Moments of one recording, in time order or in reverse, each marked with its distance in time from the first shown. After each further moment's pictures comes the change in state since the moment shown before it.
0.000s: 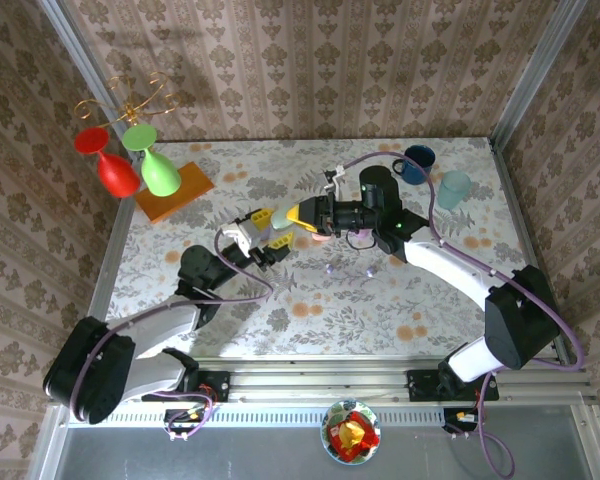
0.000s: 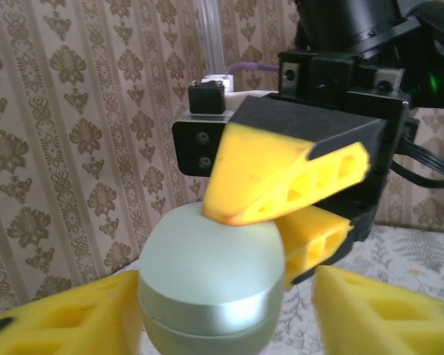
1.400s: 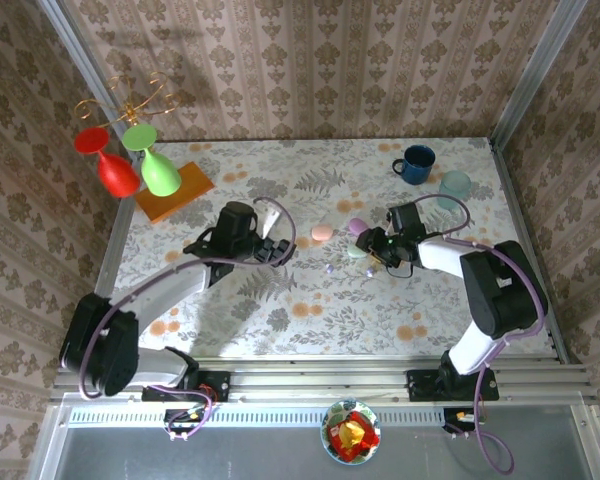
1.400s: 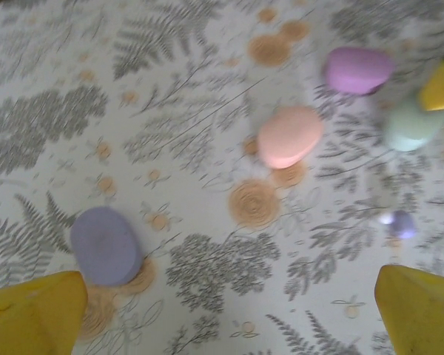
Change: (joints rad) left arm -0.006 0.206 0.449 -1.173 -0.405 0.052; right arm -0.286 0.152 -0.288 -0.254 0.507 -0.298
